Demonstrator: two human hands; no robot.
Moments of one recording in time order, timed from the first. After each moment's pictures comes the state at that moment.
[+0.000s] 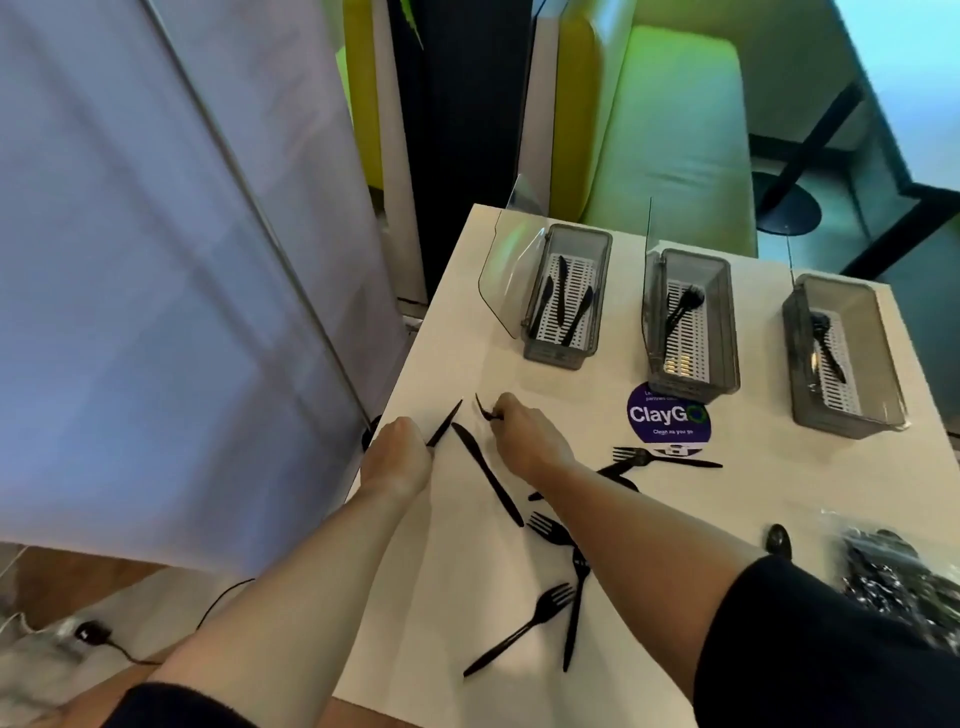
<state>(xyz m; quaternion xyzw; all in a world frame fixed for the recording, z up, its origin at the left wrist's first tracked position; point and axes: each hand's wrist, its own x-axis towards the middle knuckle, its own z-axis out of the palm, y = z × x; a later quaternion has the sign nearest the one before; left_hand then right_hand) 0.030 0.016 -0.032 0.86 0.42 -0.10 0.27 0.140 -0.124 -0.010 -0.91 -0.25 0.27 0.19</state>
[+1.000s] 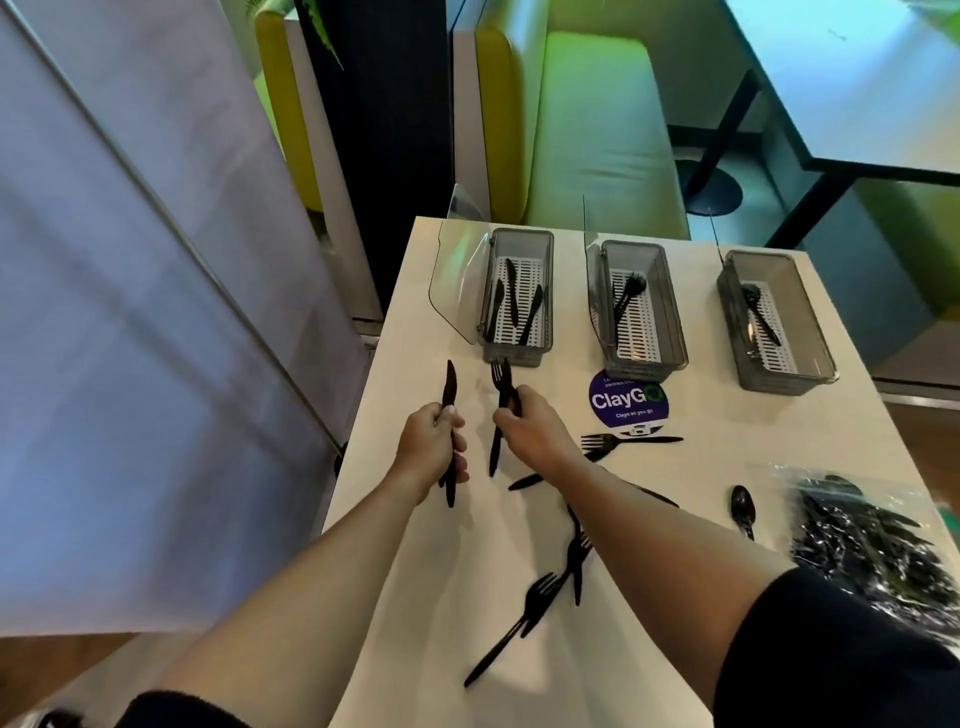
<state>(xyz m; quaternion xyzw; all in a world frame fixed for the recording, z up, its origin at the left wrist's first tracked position) 0.075 -0.027 -0.011 0.66 0.35 -0.03 0.67 0.153 -0.160 0.003 -0.86 -0.09 0.26 0.44</state>
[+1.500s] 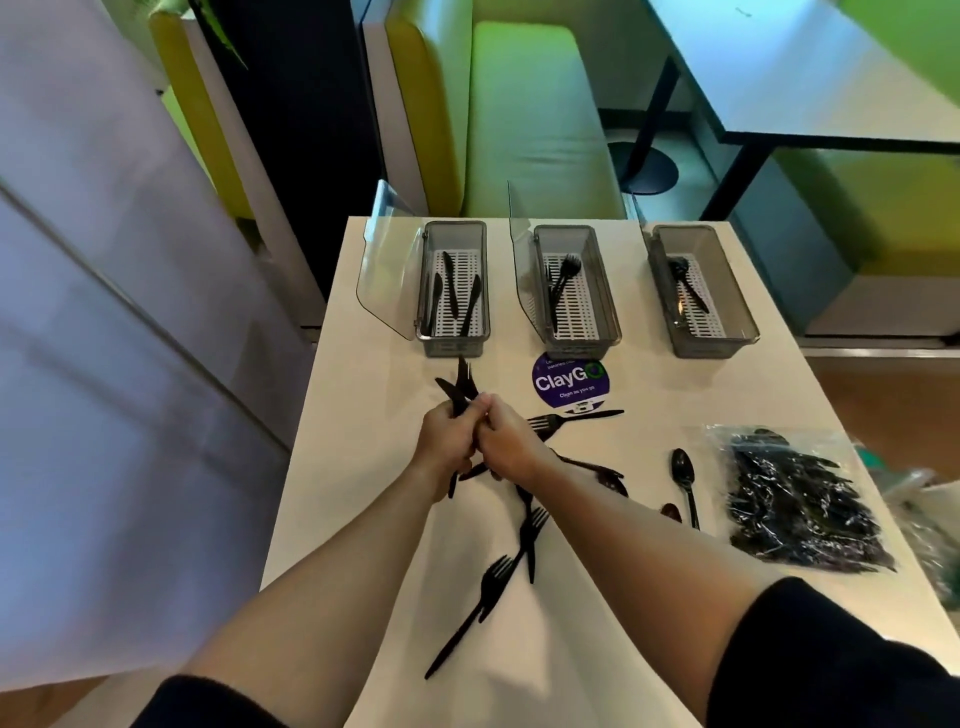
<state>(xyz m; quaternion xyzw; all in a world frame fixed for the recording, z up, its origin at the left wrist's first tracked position) 0.107 -0.101 -0.013 0.62 0.31 -0.07 0.72 0.140 -0.205 0.001 -0.83 -0.09 0.30 0.47</state>
